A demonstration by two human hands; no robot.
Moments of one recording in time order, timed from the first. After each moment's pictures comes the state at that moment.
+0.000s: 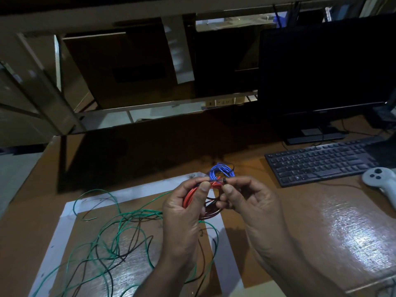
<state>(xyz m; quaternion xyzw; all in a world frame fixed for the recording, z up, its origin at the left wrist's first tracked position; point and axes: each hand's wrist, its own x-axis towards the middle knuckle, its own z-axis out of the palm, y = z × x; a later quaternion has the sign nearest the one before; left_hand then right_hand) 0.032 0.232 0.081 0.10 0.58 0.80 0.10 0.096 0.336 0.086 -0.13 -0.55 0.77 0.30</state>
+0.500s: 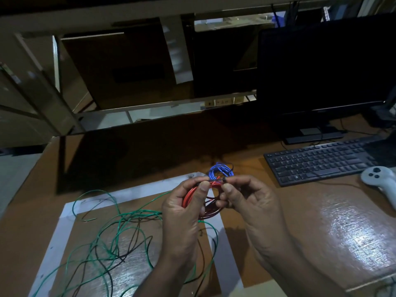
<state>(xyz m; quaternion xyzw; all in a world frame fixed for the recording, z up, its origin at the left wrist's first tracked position) 0.032 0.232 0.081 0.10 0.58 0.80 0.10 0.094 0.339 0.083 -0.13 -0.56 0.76 0.30</state>
